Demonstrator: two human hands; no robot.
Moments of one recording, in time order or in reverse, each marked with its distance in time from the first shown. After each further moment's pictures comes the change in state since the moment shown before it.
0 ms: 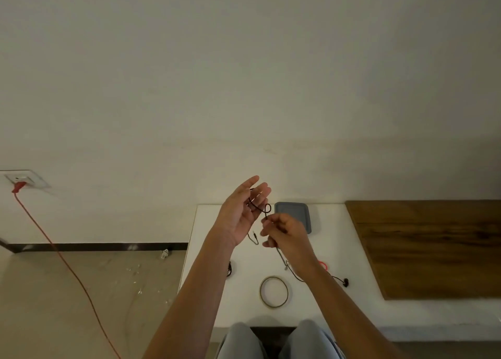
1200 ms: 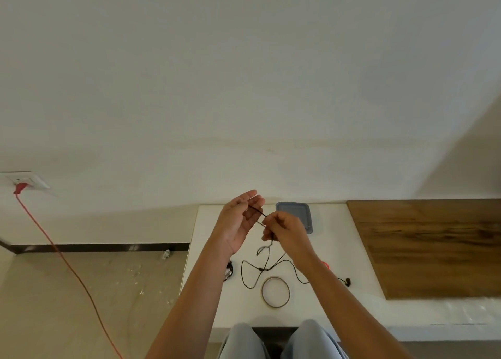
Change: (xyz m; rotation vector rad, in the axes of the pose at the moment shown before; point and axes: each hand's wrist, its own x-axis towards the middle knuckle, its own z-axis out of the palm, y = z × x) left_hand -0.004 -0.009 -0.017 0.149 0.083 0.004; right_hand 0.020 0.013 0.001 -0.093 0.026 0.031
